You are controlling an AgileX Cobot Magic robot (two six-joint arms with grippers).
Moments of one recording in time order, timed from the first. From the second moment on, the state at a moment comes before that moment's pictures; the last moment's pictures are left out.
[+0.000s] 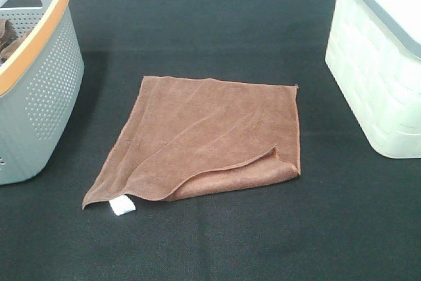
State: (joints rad) left arm -0.42 0.47 -0.64 0.04 1.22 -0.11; right arm 0.30 0.68 -0.55 0.15 1.11 -0.16
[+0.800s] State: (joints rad) left arm -0.42 0.27 -0.50 -0.13 1.05 0.15; right arm 0.30 0.20 -0.51 0.15 1.07 -0.20
